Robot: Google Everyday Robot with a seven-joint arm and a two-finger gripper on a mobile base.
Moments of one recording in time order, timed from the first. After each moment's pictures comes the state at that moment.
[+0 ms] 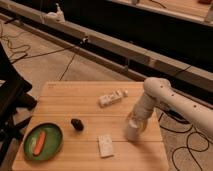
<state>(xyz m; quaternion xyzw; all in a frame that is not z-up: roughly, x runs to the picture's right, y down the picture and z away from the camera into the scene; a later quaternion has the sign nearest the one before) 0.161 0.199 0.764 -0.41 -0.27 -0.16 0.86</state>
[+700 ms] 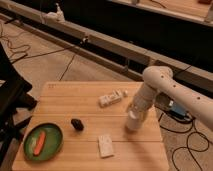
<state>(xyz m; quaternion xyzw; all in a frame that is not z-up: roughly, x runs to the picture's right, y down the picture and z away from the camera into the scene) 0.158 0.136 0.733 -0.36 -0.24 -0.19 0.88</state>
